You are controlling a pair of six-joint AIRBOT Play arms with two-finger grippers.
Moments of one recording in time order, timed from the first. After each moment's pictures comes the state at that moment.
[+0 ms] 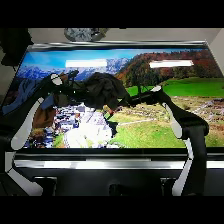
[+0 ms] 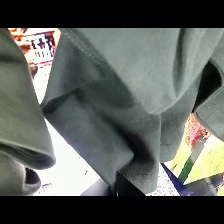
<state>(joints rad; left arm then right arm) -0.16 -1.86 1.68 1.09 -1.18 -1.40 0.10 -2.16 1.68 -0.41 1.25 0.93</state>
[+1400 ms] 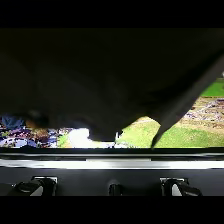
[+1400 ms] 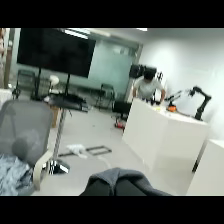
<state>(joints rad) -0.08 -0.87 2.03 1.36 -0.96 -1.71 -0.26 -0.77 1.88 -1.12 1.04 0.80</state>
